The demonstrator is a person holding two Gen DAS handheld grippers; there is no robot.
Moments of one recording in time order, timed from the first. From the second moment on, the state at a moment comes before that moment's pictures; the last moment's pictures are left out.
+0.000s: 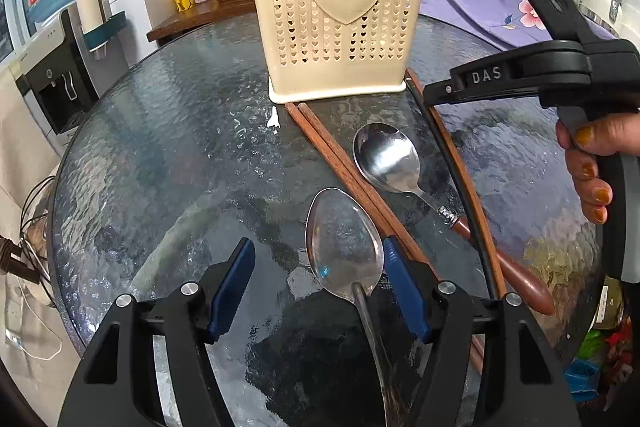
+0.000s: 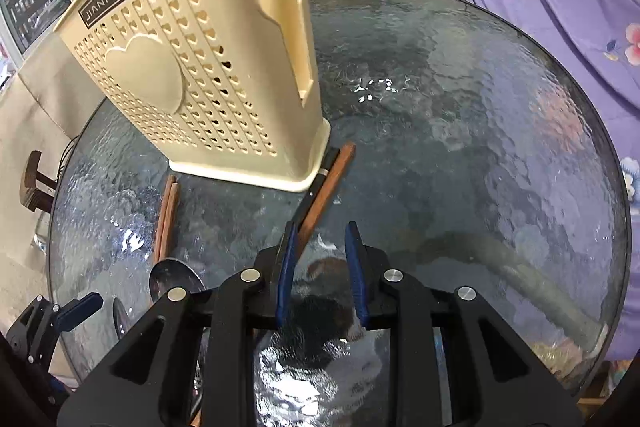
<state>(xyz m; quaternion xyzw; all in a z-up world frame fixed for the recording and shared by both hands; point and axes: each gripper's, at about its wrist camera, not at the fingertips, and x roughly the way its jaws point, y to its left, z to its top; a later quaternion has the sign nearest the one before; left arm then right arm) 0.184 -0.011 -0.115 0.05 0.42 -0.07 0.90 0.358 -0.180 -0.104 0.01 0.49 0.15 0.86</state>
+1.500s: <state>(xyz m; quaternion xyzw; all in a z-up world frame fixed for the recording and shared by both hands) 0.185 0.002 -0.112 0.03 0.42 -0.07 0.90 0.349 -0.197 -0.112 -0.02 0.50 0.21 0.84</state>
